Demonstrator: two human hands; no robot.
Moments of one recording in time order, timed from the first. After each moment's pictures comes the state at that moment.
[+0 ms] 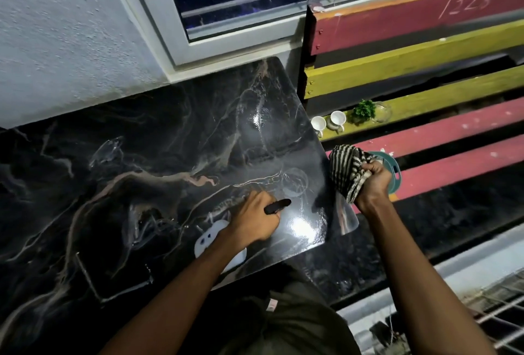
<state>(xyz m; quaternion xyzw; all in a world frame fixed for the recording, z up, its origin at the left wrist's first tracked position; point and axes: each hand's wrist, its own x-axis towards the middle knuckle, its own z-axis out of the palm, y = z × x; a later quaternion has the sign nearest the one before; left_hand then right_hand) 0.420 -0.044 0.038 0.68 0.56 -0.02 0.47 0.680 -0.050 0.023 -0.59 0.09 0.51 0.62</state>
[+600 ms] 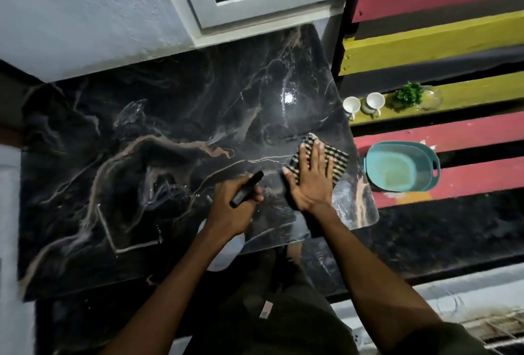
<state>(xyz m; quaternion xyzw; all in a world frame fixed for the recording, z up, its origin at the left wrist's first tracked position) 0.374 -0.080 0.027 0.52 0.63 0.27 0.51 0.573 -0.060 -0.096 -0.74 -0.63 0.24 0.02</state>
